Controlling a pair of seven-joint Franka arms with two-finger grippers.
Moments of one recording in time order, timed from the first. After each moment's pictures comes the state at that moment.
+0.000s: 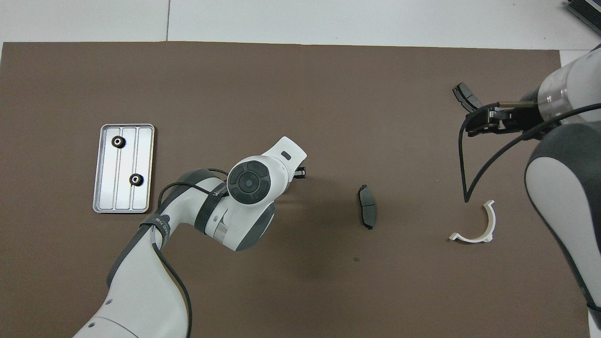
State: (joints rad) left arm -0.67 0.40 0.03 -1.96 -0.03 2.59 -0.61; right arm -0.04 0.07 0.16 -1.51 -0.05 1.62 0.18
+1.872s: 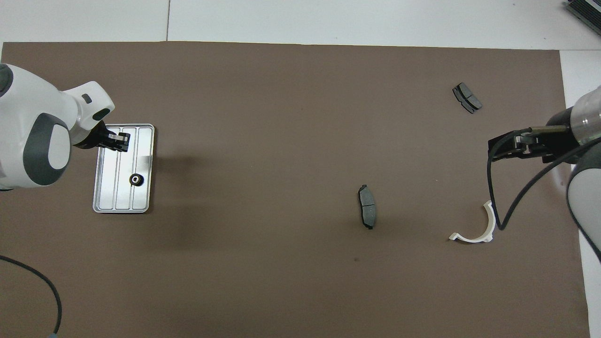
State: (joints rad) left arm 0.01 0.24 0.06 -1.93 -0.03 2.10 0.36; right arm -0.01 0.01 0.07 -1.60 -0.02 1.57 0.11
